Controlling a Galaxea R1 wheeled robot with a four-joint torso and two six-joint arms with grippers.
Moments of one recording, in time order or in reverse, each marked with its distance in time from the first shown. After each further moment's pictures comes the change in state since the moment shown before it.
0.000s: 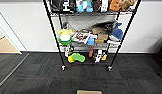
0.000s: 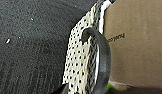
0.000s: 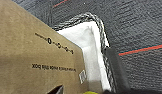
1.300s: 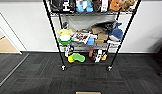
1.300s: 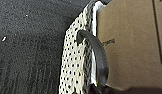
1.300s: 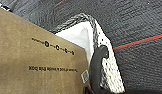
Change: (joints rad) left arm -0.013 -0.121 0.202 0.005 0.079 0.010; right arm -0.021 -0.109 0.190 0.060 0.023 -0.004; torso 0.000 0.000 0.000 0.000
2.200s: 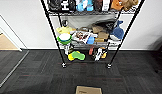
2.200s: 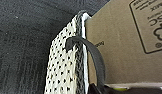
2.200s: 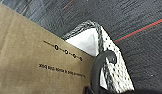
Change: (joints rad) left arm -0.063 -0.199 0.330 -0.035 0.008 -0.026; right arm 0.010 -0.106 0.226 0.098 0.074 0.018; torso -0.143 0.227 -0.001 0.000
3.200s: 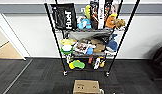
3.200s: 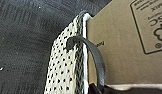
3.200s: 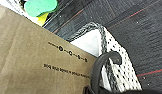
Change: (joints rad) left arm -0.085 -0.003 -0.019 -0.082 0.029 -0.026; right arm 0.111 0.009 0.014 0.004 -0.048 0.020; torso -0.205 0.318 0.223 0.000
